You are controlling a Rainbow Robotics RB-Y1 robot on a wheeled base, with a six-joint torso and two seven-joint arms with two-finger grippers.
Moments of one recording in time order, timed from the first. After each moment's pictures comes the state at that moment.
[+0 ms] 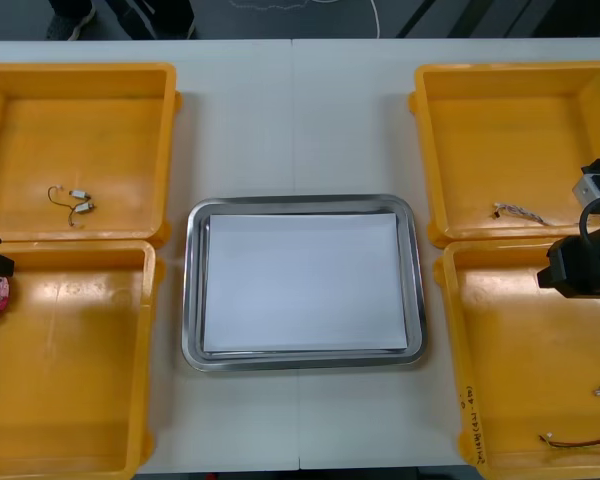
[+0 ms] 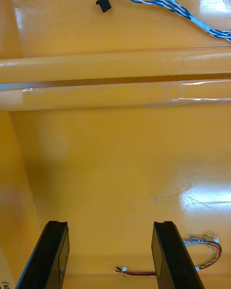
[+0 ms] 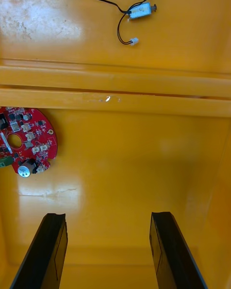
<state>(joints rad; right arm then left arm) -0.21 -0.67 -0.16 -2.18 -0.76 1.92 1.22 -0.15 0.78 0.34 -2.18 0.86 1.91 -1.24</state>
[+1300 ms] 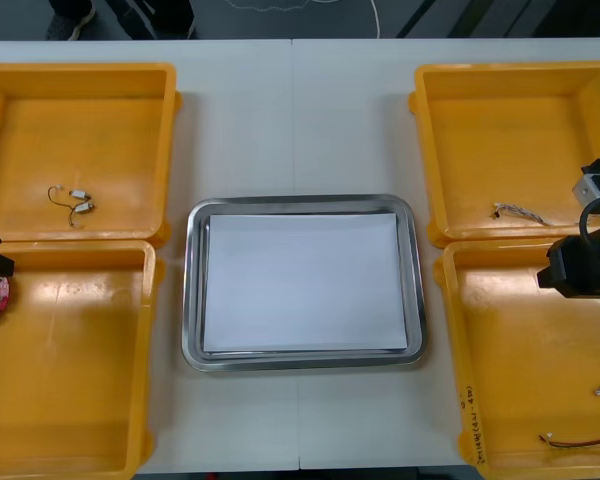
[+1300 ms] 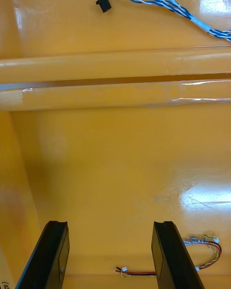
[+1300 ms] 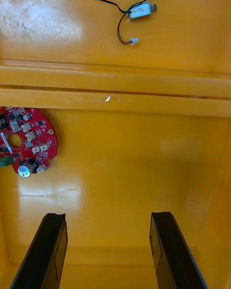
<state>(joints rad) -0.21 -0.67 -0.16 -2.18 -0.76 1.92 1.22 -0.15 0.78 0.34 -2.18 0.86 1.91 -1.24</state>
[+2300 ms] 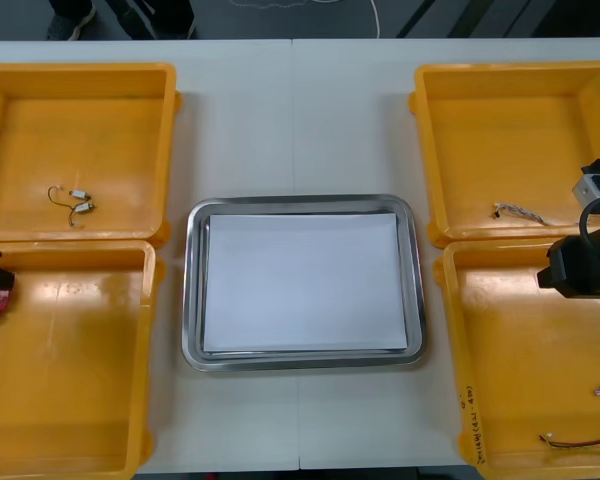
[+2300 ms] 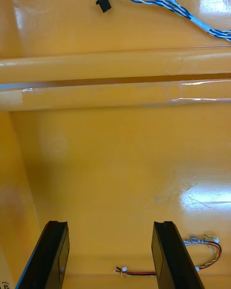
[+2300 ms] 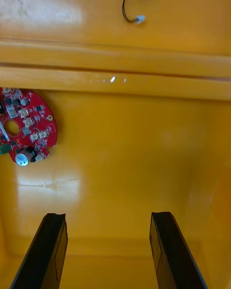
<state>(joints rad) -0.21 -0.67 -0.16 -2.18 -0.76 1.92 1.22 -0.11 0.78 0.34 -2.18 0.88 1.91 -1.24</state>
